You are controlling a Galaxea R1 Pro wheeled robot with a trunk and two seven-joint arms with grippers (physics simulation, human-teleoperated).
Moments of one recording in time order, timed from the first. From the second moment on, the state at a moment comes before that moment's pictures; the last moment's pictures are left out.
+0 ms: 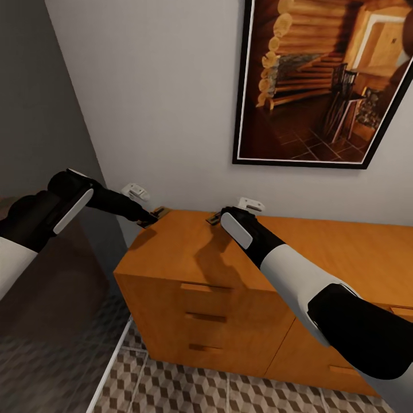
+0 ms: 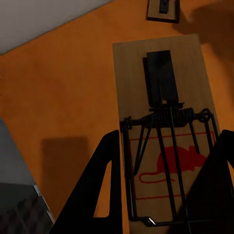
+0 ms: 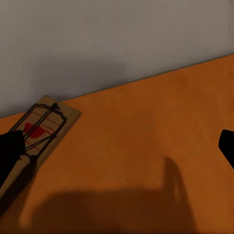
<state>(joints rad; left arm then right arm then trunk) -1.32 0.47 -0.66 -1.12 0.32 1.00 -0.78 -1.27 0.17 0.61 -0.58 -0.94 0.26 -0.84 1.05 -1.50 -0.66</state>
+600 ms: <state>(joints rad) -1.32 0.47 -0.66 -1.12 0.32 1.00 -0.78 -1.27 0.17 0.61 -0.58 -0.94 0.26 -0.84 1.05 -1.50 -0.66</state>
